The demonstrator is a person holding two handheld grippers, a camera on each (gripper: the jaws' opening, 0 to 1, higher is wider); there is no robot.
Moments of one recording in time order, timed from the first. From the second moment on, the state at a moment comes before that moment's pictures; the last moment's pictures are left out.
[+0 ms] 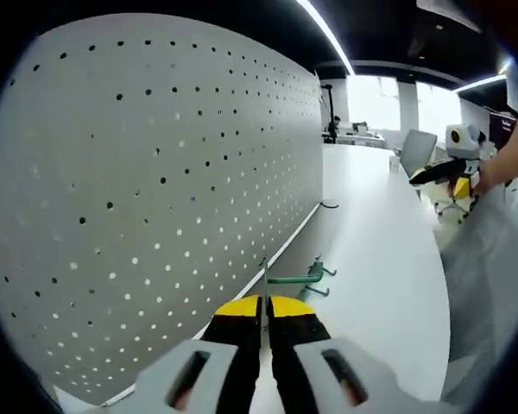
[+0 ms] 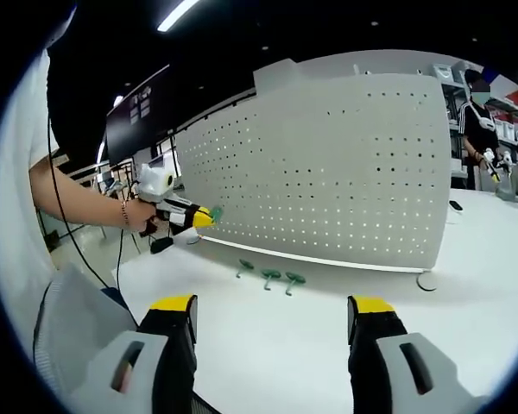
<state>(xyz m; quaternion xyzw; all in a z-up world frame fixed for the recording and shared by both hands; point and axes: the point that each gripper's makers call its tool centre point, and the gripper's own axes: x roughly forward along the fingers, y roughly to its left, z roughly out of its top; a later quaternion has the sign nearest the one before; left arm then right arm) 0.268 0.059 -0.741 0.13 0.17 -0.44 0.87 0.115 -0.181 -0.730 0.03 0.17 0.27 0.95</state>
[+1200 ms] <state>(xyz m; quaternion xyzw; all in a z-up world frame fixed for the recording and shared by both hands) 0.209 0.019 -0.628 -0.01 0.02 -0.43 0.90 0.117 -0.171 -0.719 0.03 0.15 0.29 0.95</state>
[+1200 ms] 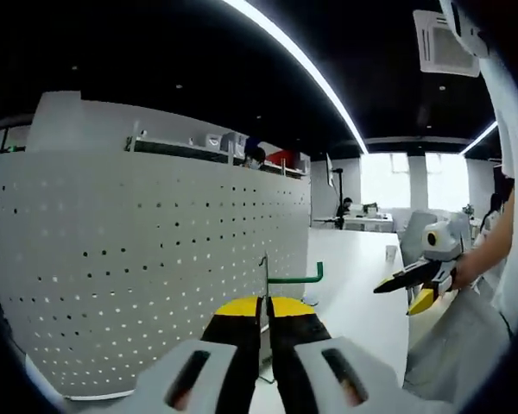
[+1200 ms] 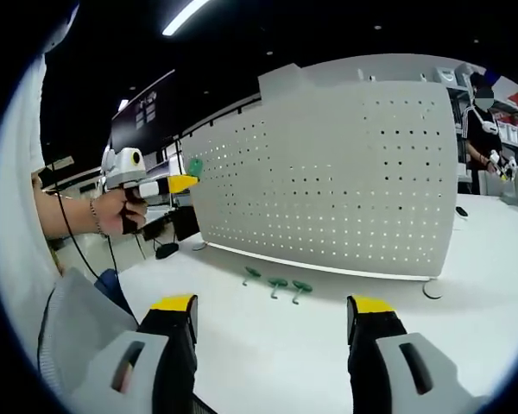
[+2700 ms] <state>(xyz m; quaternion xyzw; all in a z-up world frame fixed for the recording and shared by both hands) 0.189 0.012 -0.641 -0.02 0.03 -0.42 0.91 0.140 -0.083 -0.638 0.10 0.03 0.40 0.91</state>
